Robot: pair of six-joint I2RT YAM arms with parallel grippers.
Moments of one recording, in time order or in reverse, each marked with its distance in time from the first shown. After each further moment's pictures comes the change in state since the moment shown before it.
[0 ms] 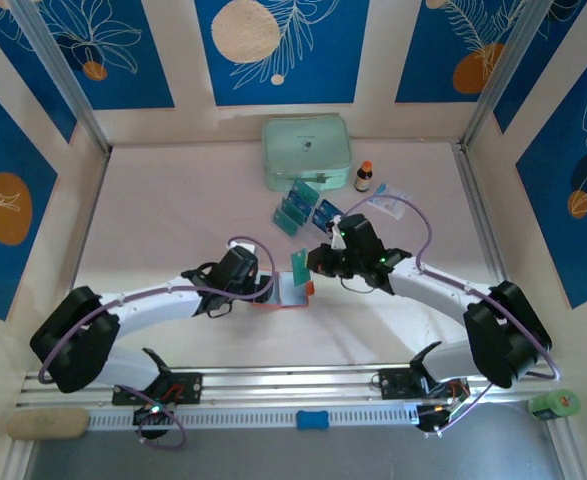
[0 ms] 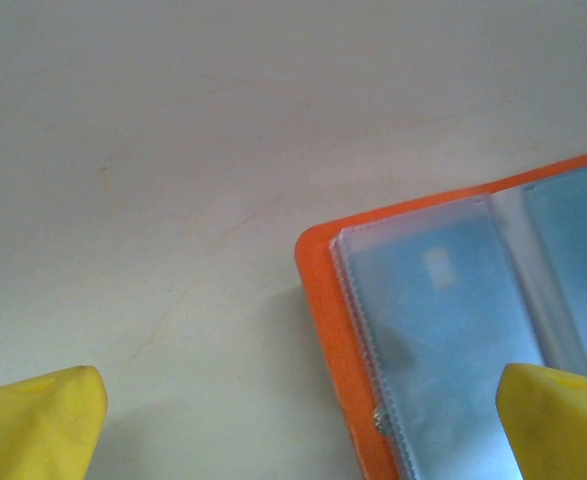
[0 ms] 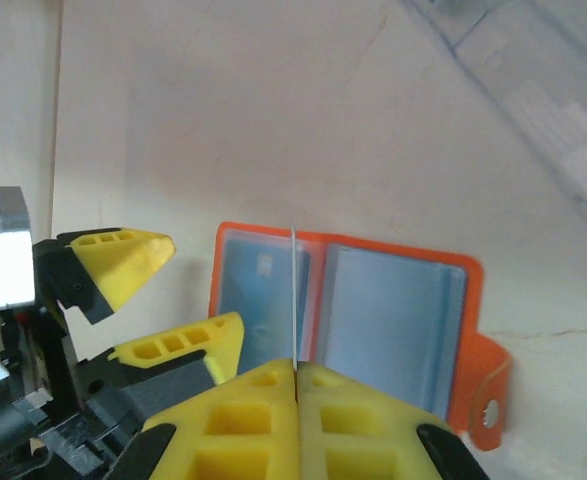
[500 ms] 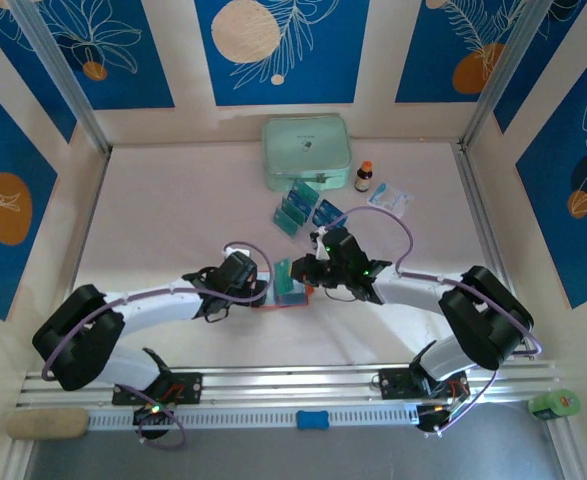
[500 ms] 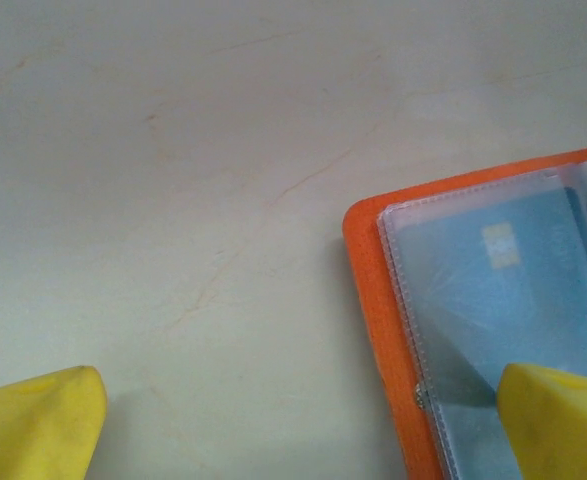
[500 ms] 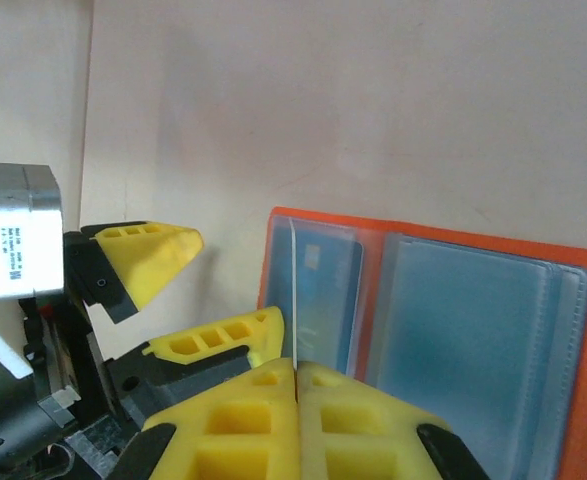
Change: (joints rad) left arm 0.000 0.009 -0.034 -0.018 -0.049 -0.040; right arm 0.098 0.122 -0.061 0.265 0.018 0.090
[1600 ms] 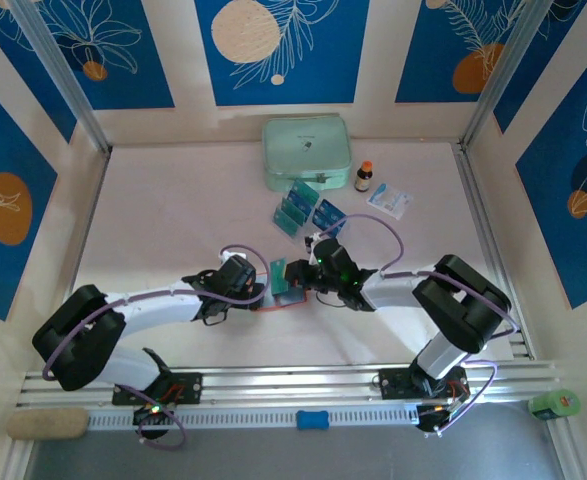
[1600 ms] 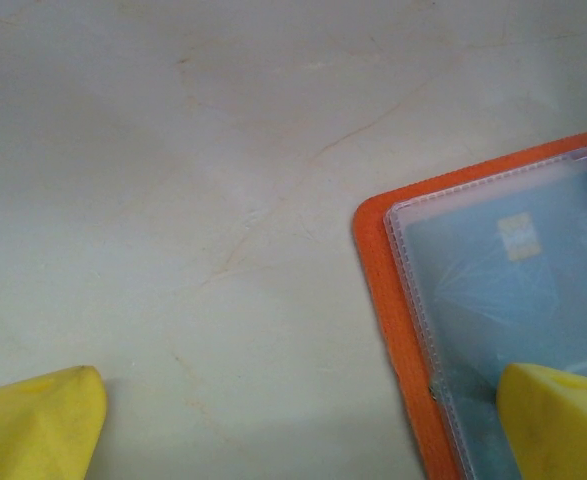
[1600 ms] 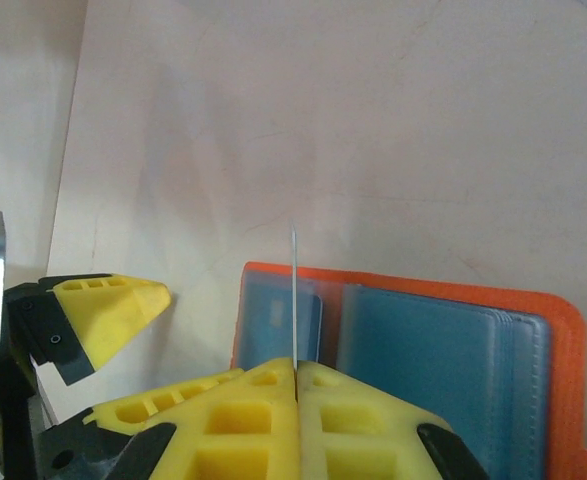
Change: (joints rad) left arm 0.000 0.000 -0.024 -0.004 -0.008 -0.037; right arm 0.056 0.132 -0.051 0.239 0.136 0.014
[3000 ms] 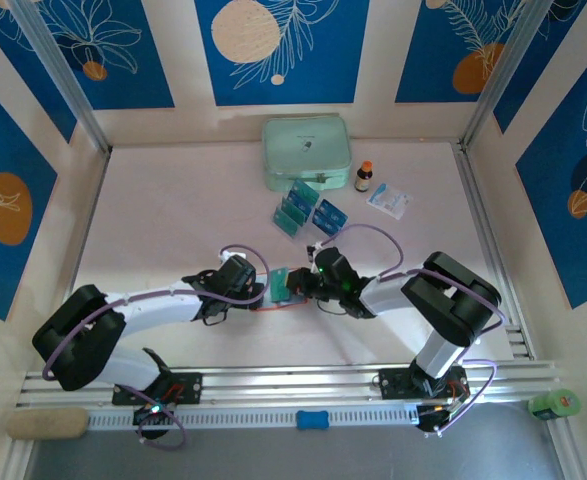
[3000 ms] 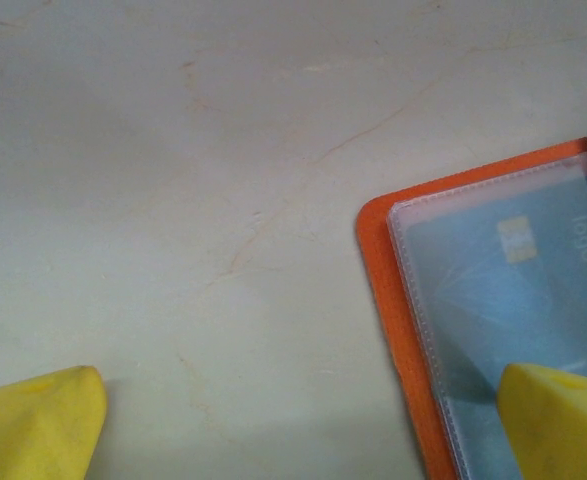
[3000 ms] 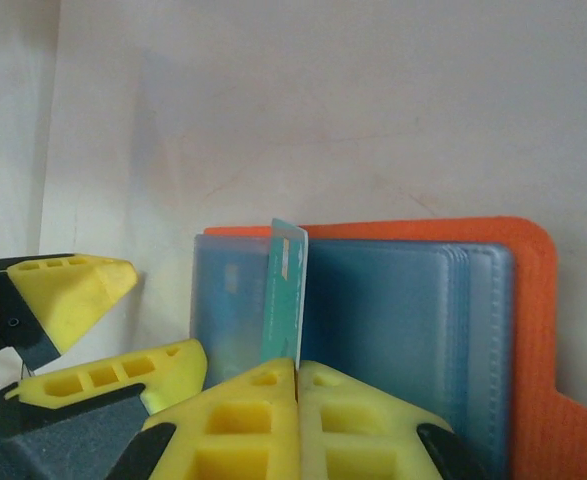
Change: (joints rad) left arm 0.000 0.000 0.000 0.000 -0.007 0.000; right arm 0.013 0.053 -0.072 0.113 -0.004 0.053
